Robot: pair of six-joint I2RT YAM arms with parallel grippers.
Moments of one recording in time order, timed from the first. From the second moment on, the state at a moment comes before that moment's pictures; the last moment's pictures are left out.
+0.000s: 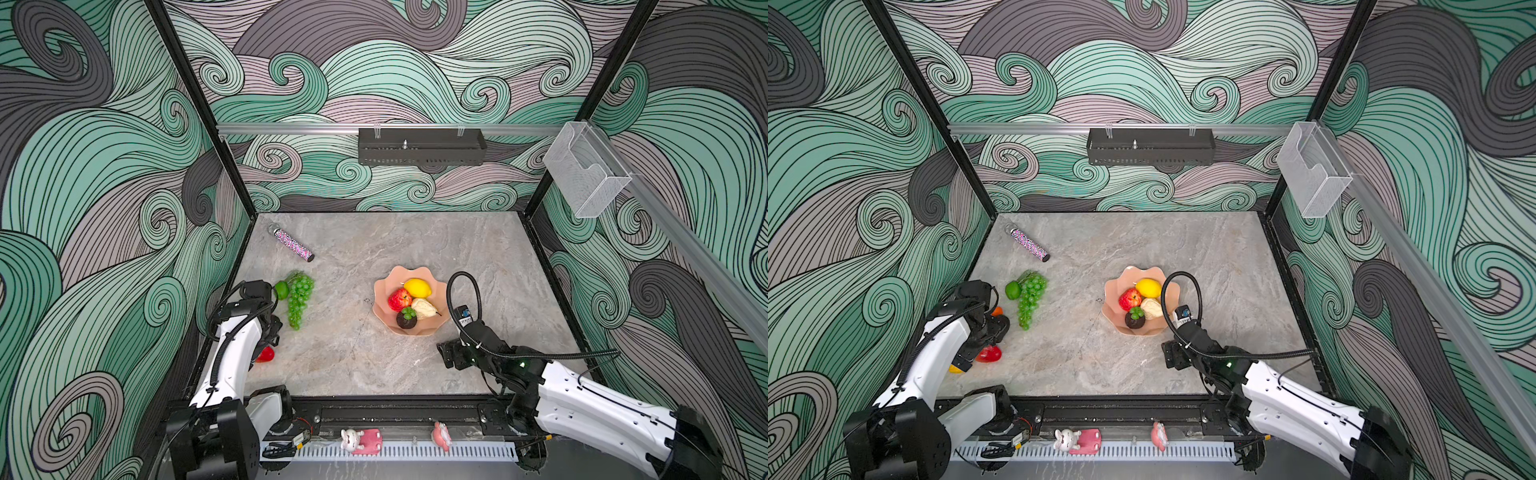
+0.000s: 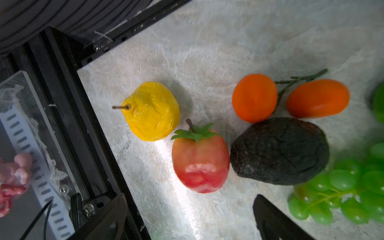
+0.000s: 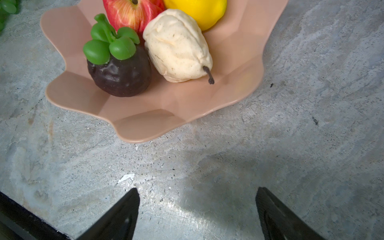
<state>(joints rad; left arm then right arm) 0.21 1.07 0.71 -1.09 -0.36 -0.95 0.89 0.80 0.39 -0.48 0.22 0.47</state>
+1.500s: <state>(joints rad) 0.35 1.26 0.63 -0.83 -0.28 -1.00 0.89 0.84 0.40 -0.47 0.22 0.47</state>
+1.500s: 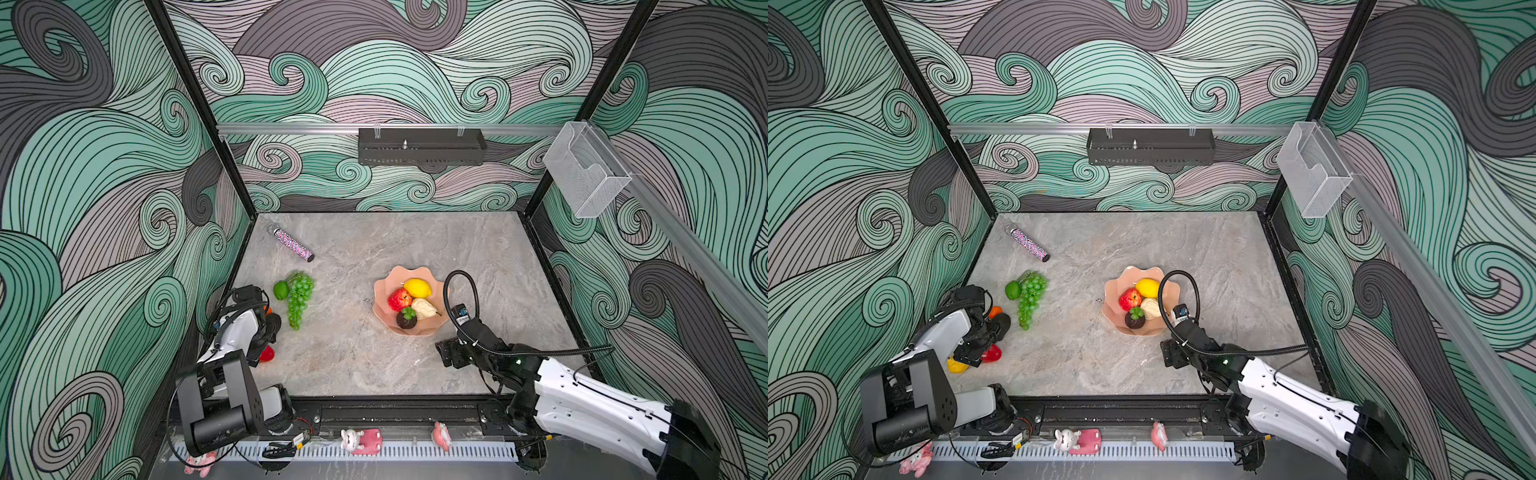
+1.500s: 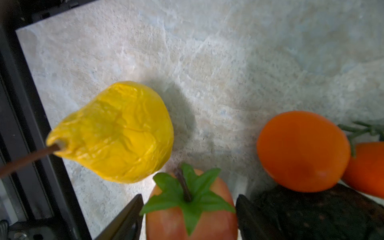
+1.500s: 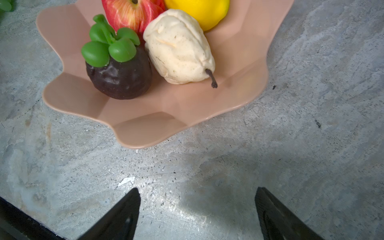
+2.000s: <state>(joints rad) 0.35 1.29 0.62 -0.78 -0.23 -1.00 0.89 0.84 0.41 -0.47 0.22 0.47</state>
